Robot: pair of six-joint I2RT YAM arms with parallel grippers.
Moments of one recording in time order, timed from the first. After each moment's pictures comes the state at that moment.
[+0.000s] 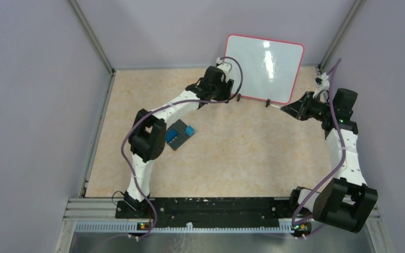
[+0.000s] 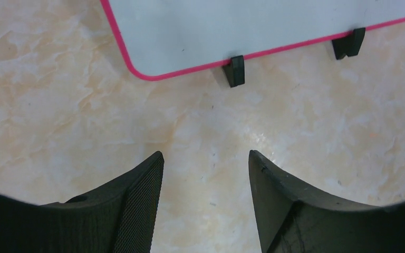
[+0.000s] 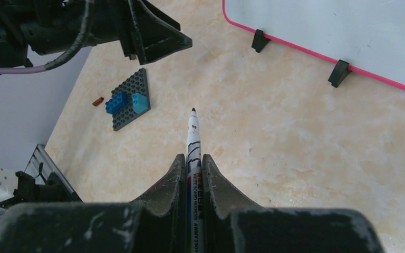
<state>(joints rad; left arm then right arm) -0.61 2.08 1.75 -0.28 0.00 -0.16 -0.31 1.16 0.93 -0.31 -0.99 0.13</state>
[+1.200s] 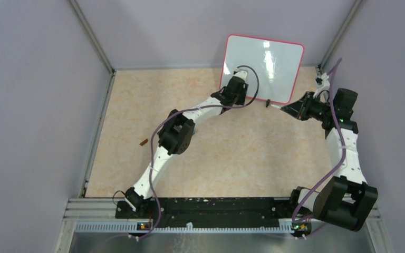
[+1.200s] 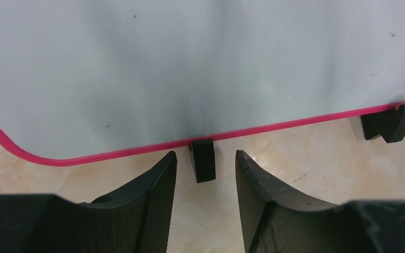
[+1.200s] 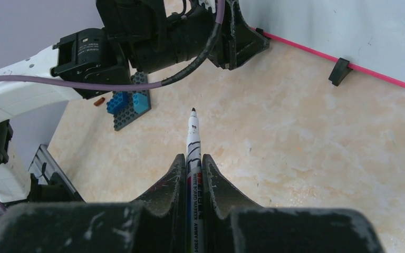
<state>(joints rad) -0.71 2.55 2.16 -0.16 -0.18 -0.27 -0.32 1.17 0.93 -0.30 -1.00 0.13</state>
